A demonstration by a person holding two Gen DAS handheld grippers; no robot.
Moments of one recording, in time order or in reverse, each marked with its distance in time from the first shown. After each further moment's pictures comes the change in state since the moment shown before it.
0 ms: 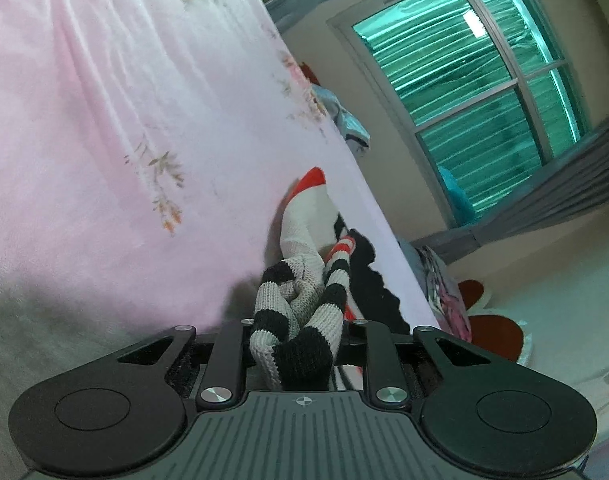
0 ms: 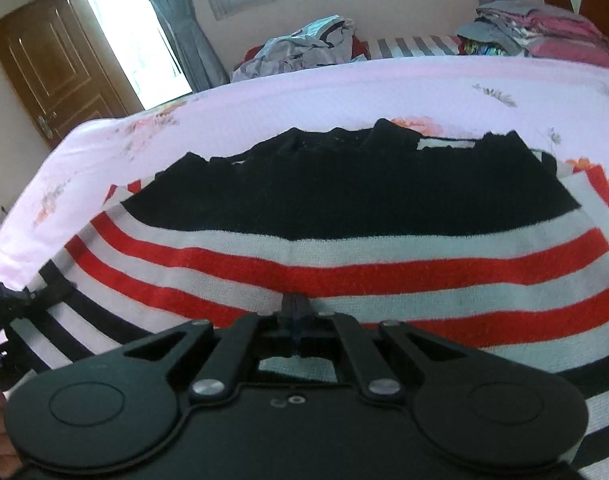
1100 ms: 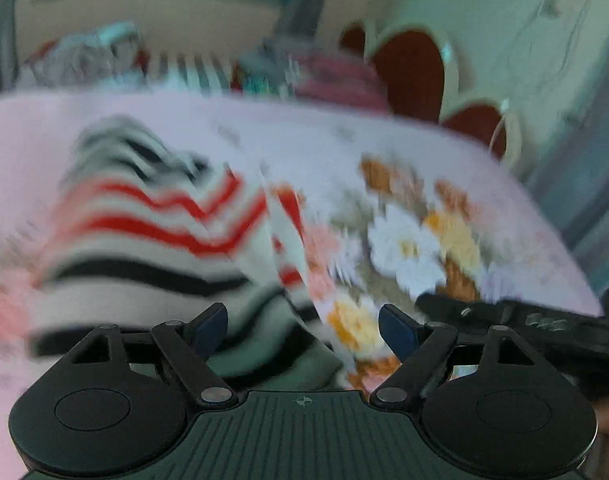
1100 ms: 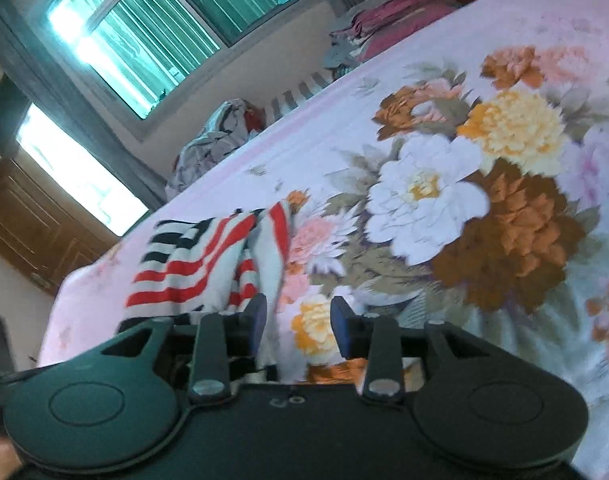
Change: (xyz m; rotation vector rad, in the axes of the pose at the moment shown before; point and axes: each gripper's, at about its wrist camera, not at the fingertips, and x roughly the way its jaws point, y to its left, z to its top) left arm 0.009 -0.295 -0.187 0.851 0.410 -0.049; right arm -0.191 -0.215 -0.048 0.423 -0.189 0.061
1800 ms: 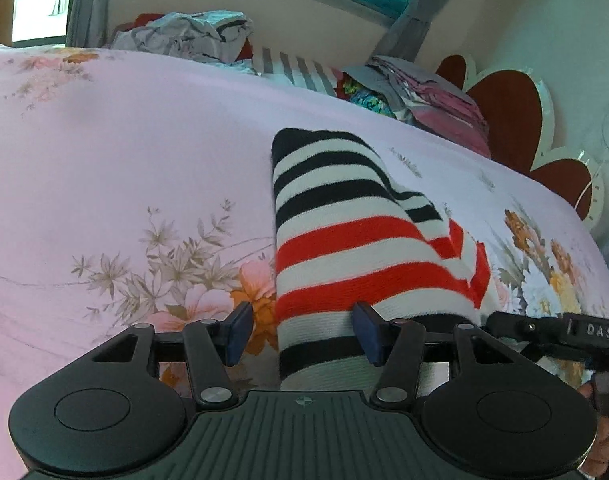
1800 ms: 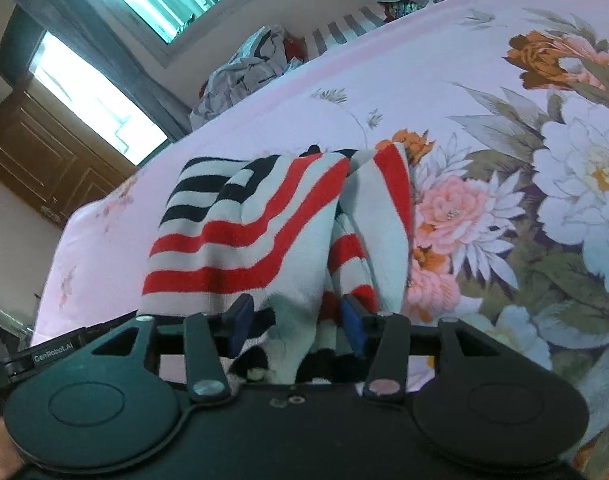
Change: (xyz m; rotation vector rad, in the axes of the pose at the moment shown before) left arm 0.023 0.160 0.005 -0.175 0.022 0.144; right arm 0.123 0.069 0.013 -0.133 0.209 -0.030
